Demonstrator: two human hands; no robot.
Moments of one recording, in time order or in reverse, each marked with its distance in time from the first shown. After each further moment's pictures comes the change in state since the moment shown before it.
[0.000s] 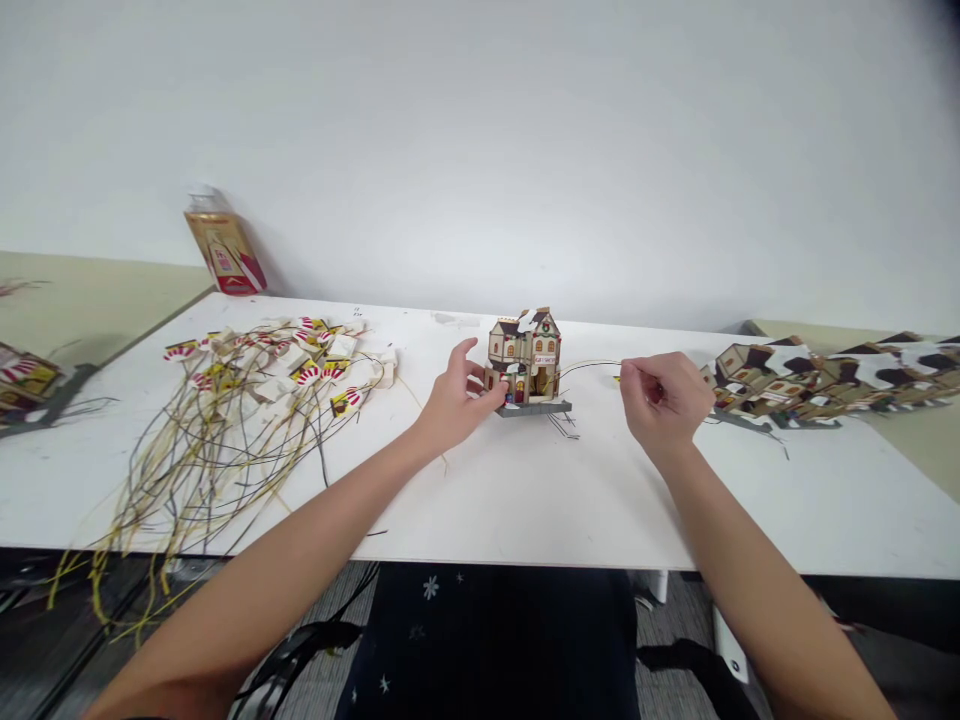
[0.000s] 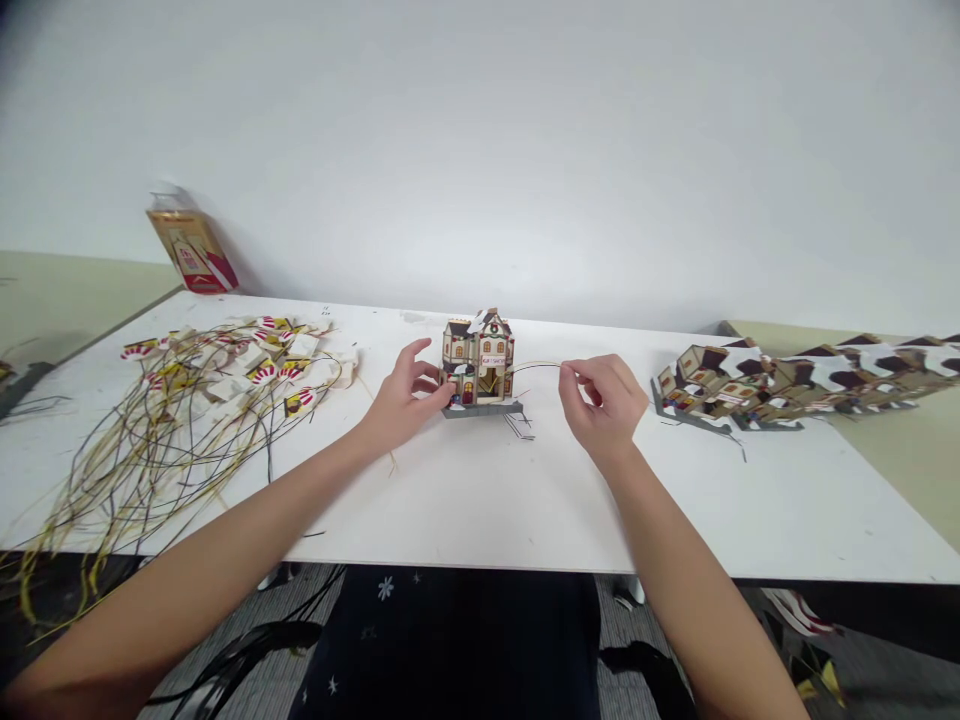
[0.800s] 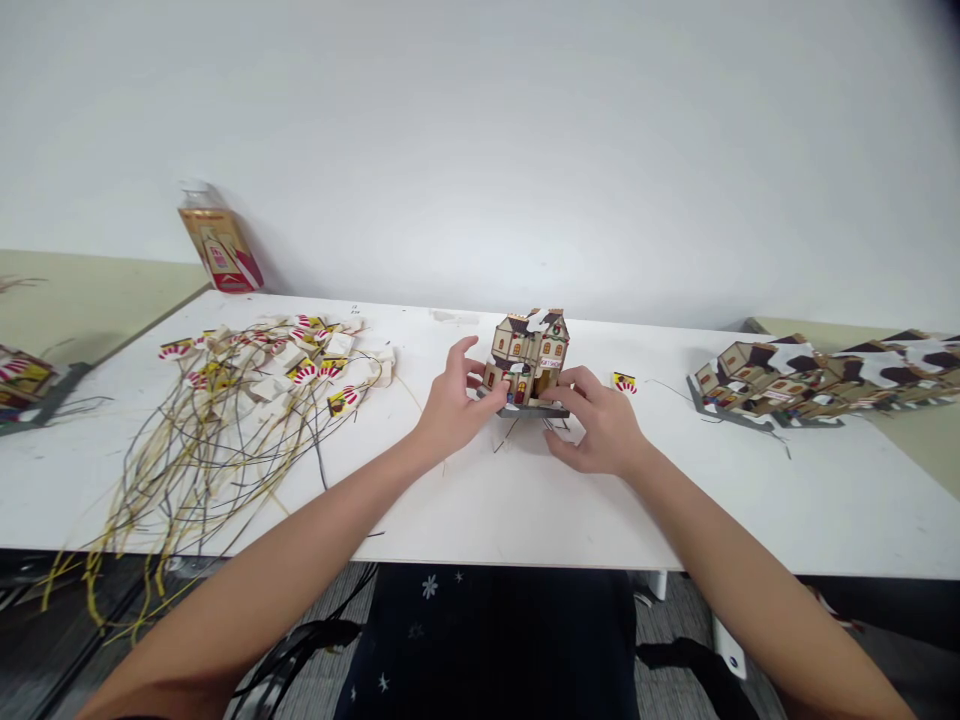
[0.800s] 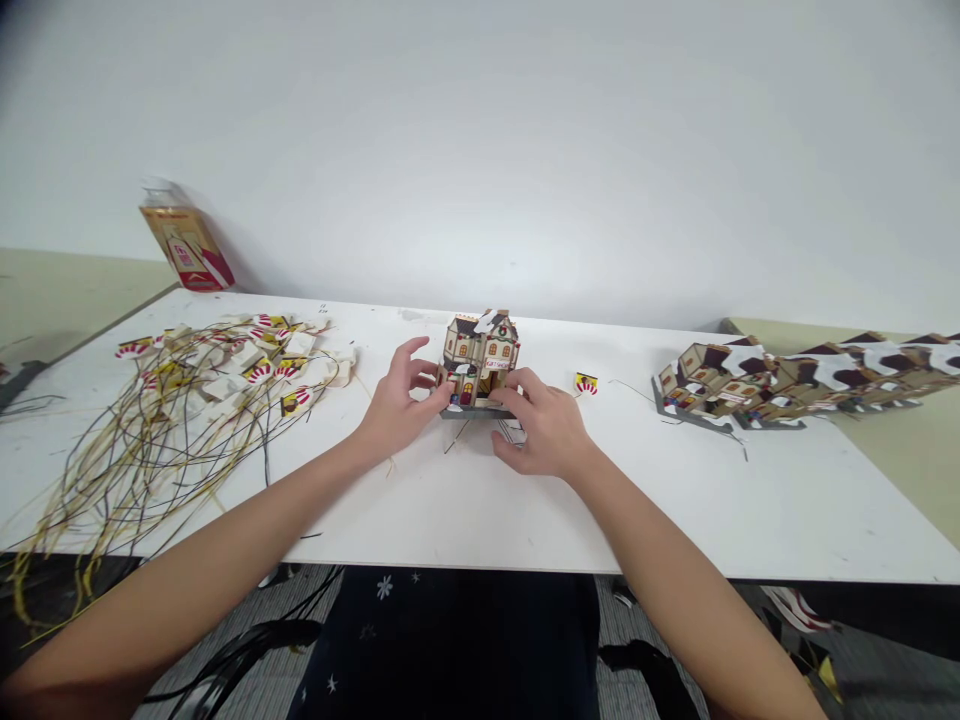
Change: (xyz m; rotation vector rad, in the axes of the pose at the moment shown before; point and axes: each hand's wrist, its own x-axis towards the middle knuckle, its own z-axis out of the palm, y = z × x) left_hand -0.005 0.010 0.006 0.054 0.101 0.041; right_hand -0.027 -0.021 0.014 0.017 -0.660 -0.158
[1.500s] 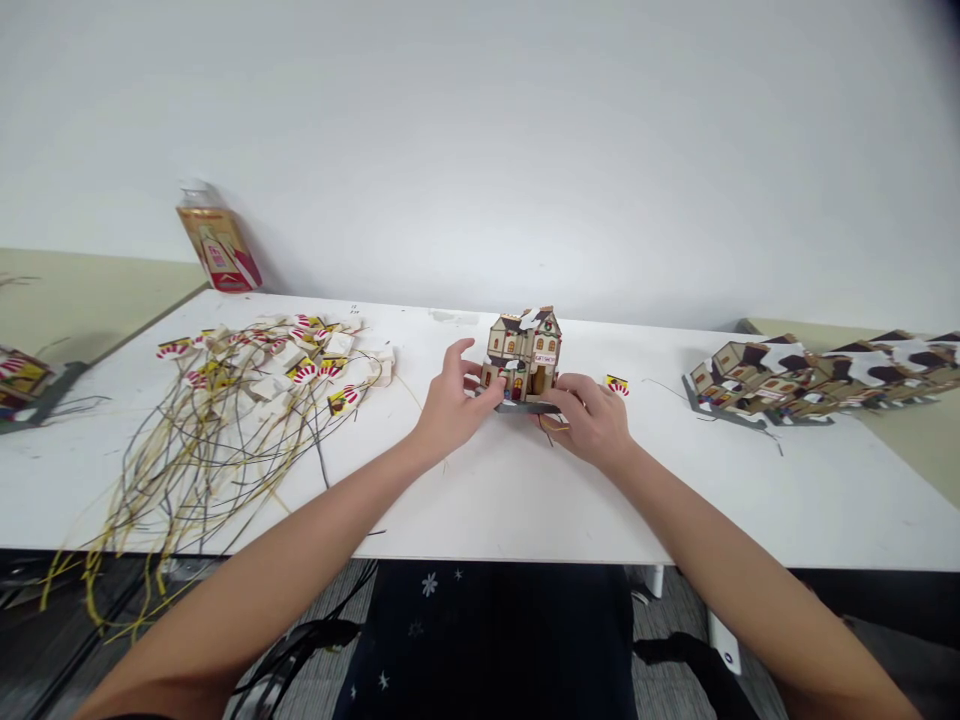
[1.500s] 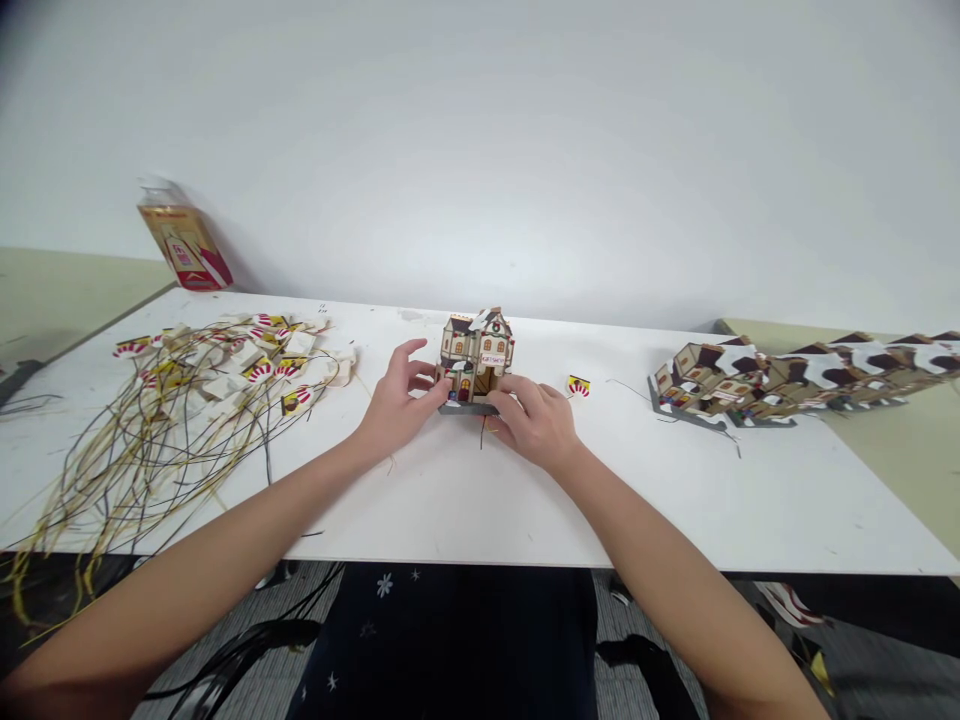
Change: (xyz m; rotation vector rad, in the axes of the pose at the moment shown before) left_hand -0.002 0.000 -0.001 -0.045 -0.003 -0.076; right_hand 0.005 0.001 0.016 -0.264 0.299 -0.195
